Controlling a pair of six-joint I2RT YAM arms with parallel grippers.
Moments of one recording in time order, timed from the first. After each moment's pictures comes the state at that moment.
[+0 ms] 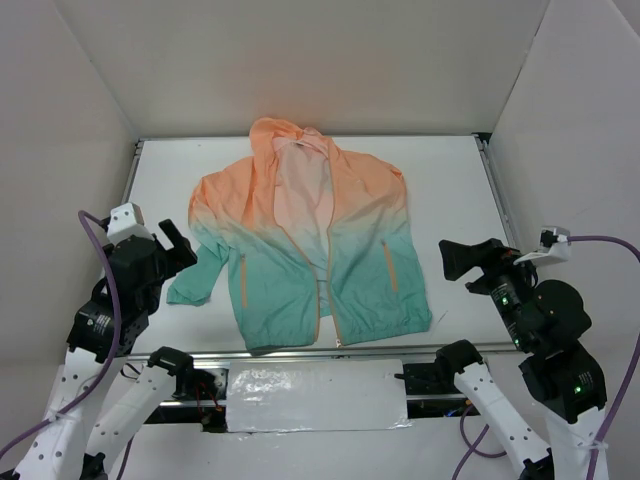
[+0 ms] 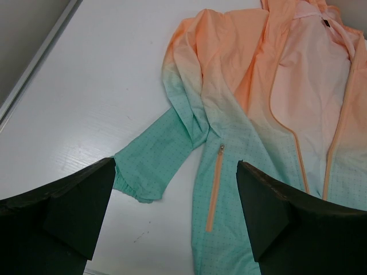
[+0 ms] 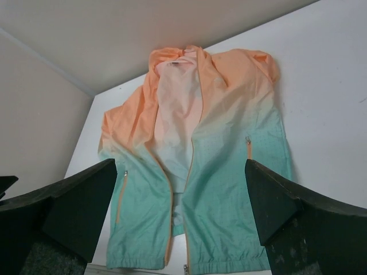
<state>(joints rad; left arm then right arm) -0.30 0.58 0.92 -0.79 -0.51 -0.50 0.34 0.37 1.08 -0.80 0.19 0.56</state>
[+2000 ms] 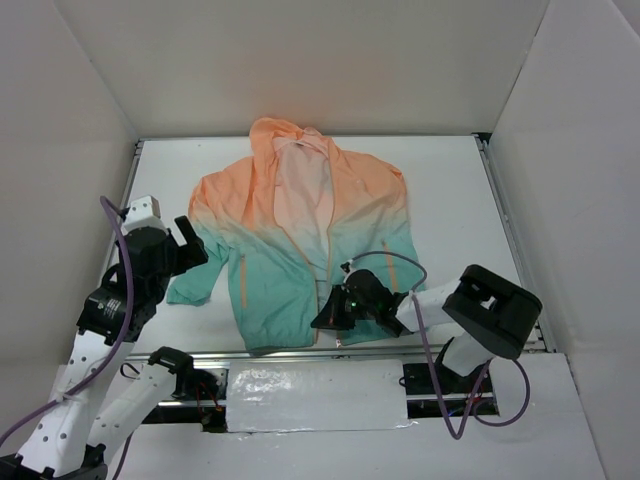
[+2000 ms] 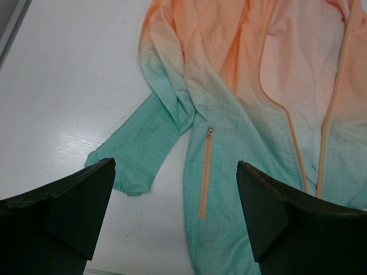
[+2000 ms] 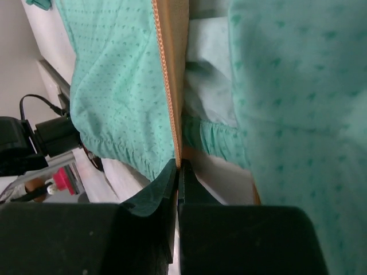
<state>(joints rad) -0.30 0.67 0.92 -0.78 -0.41 -0.47 0.89 1.55 0.35 0.55 -0.28 1.13</state>
